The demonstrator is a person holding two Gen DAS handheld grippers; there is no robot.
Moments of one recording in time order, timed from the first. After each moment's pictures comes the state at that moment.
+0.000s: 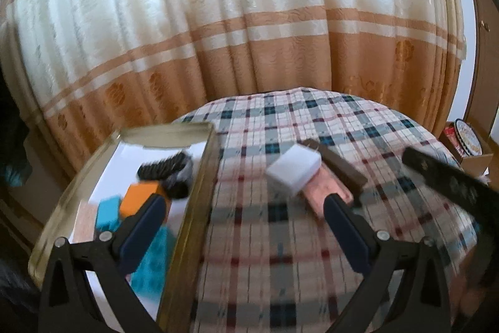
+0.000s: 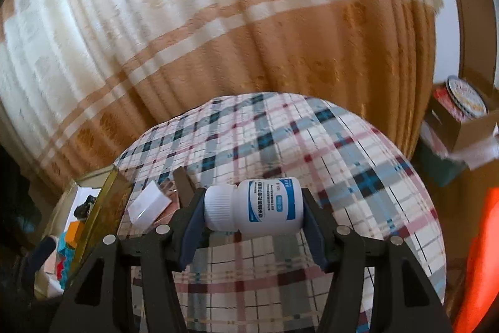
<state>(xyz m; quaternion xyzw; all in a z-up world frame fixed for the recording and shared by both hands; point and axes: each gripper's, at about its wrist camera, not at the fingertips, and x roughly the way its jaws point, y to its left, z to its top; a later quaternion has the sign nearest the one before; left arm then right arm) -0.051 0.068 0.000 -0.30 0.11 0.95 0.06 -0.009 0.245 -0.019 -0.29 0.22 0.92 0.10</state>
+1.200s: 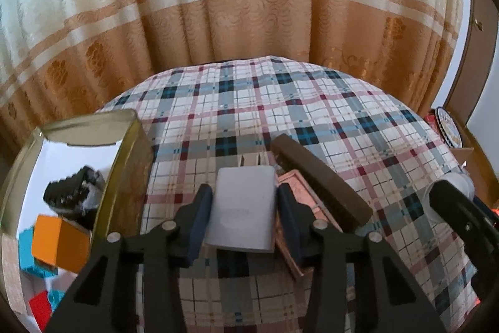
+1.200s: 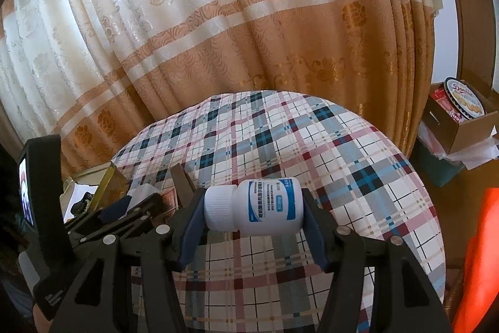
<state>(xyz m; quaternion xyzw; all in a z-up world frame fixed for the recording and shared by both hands) -0.122 0.095 -0.037 -0.38 0.07 0.91 0.13 -0.005 0.240 -0.020 -0.29 0.21 0.93 0.11</state>
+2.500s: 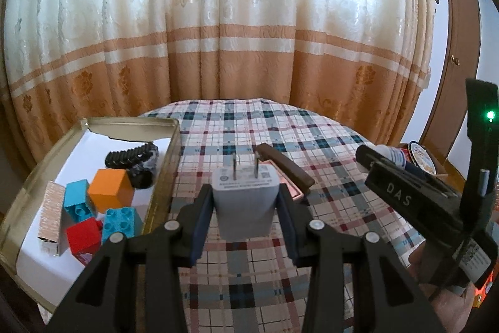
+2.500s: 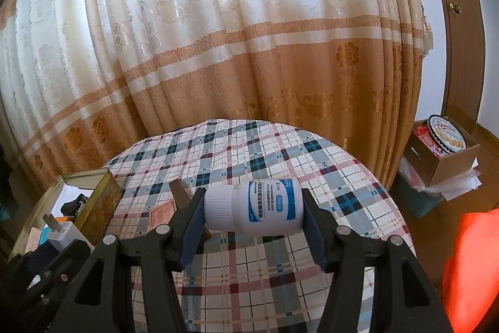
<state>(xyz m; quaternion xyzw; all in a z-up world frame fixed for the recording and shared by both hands) -0.018 0.046 0.005 -0.29 0.02 0.94 0.16 0.010 0.220 0.000 -0.24 0.14 0.95 0.15</state>
